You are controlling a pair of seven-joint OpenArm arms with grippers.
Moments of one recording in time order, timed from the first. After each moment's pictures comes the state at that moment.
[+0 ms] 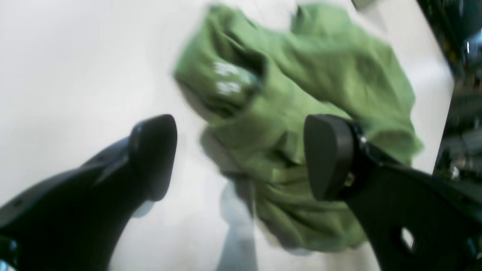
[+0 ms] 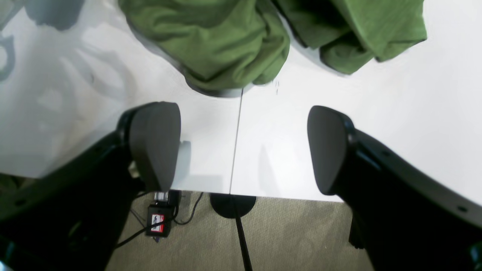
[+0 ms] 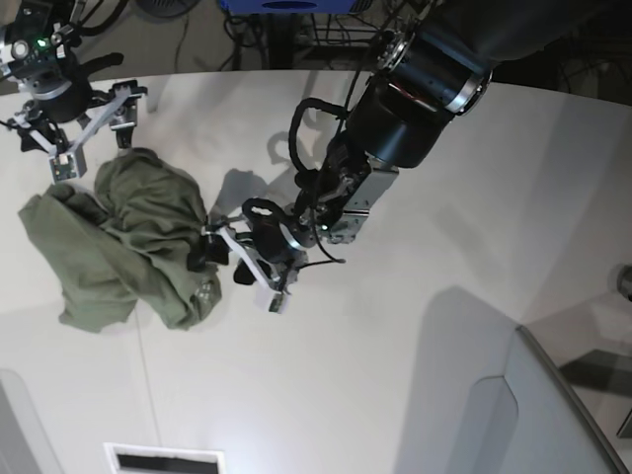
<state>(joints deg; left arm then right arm) -21.4 6.1 28.4 34.1 -31.3 -24.4 4.1 -29.1 -4.0 24.6 113.1 -2.9 29.3 -42.2</state>
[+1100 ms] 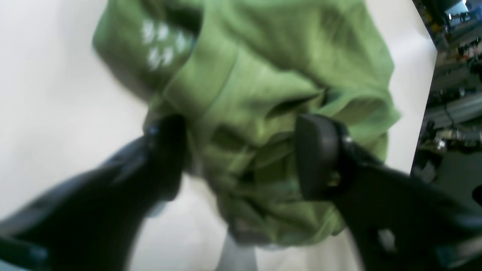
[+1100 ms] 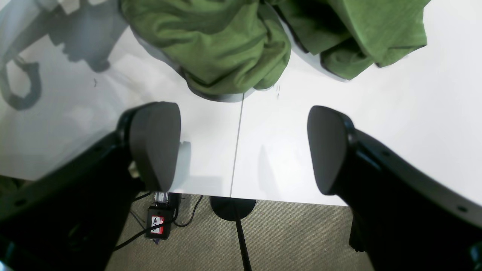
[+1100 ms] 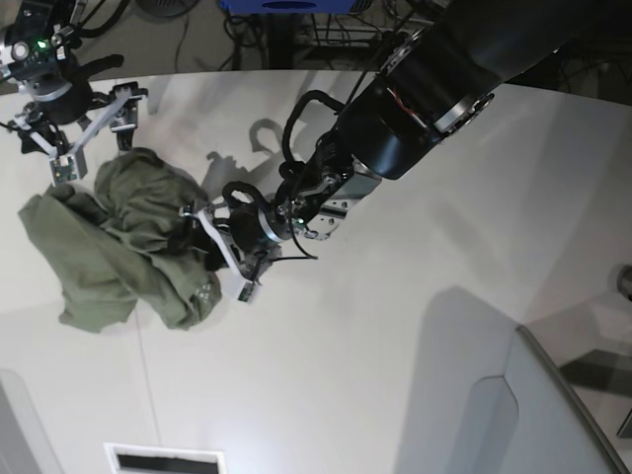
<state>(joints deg) -24.6 6.2 46.1 29.5 -42.2 -24.4 -1.1 -29.0 -4.0 24.5 113.1 -2.9 29.4 -42.1</state>
